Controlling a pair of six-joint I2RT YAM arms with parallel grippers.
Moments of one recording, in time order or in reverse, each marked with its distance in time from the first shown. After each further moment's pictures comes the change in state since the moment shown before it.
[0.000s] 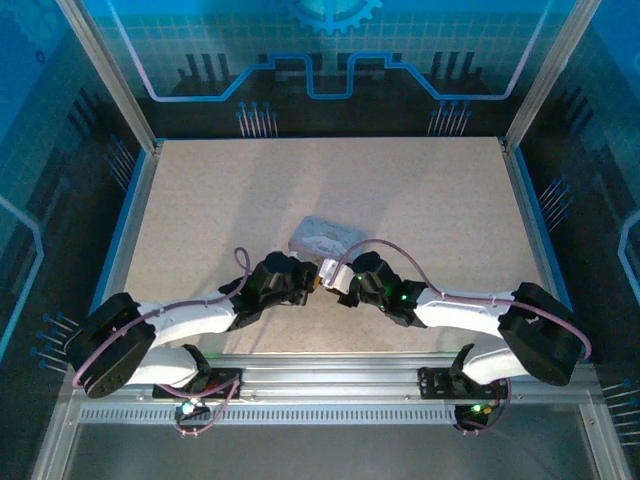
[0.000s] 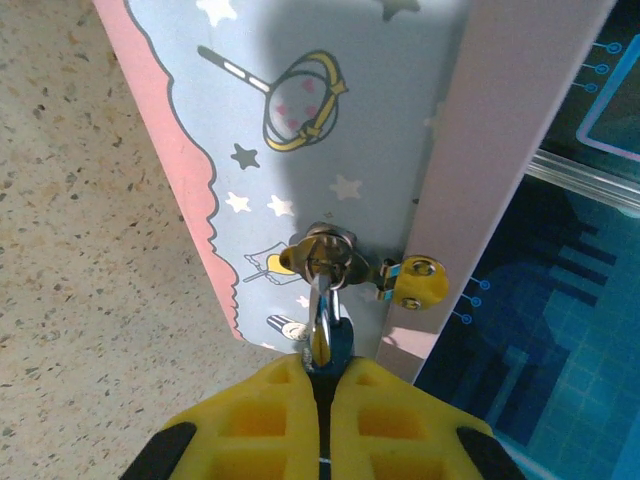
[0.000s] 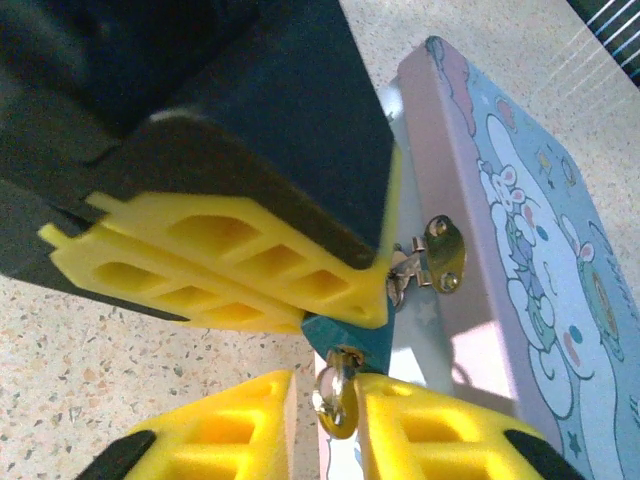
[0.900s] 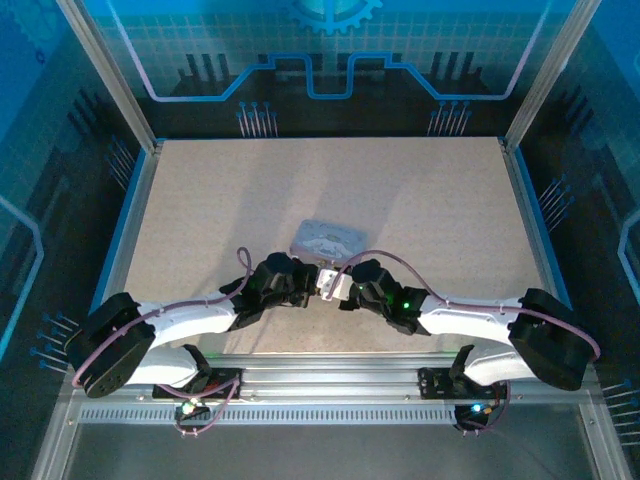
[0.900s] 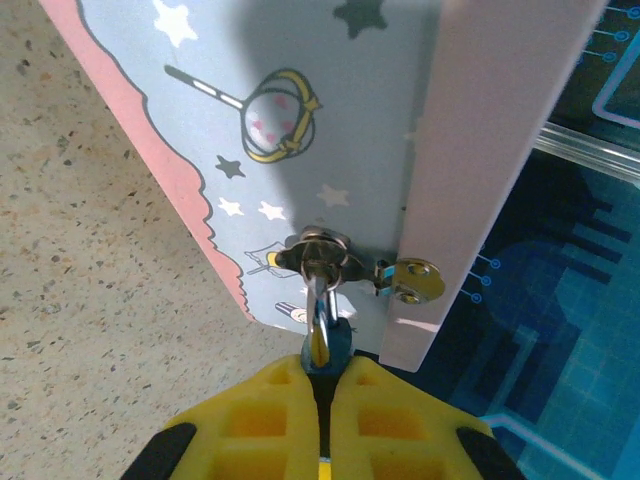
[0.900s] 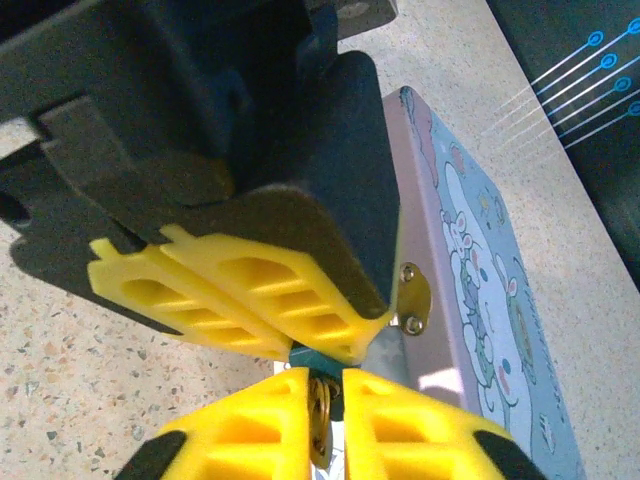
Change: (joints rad) left arm -0.008 0.000 0.006 -0.009 0.037 0.014; right arm 0.064 -0.055 -0.035 0.022 0.132 -0.151
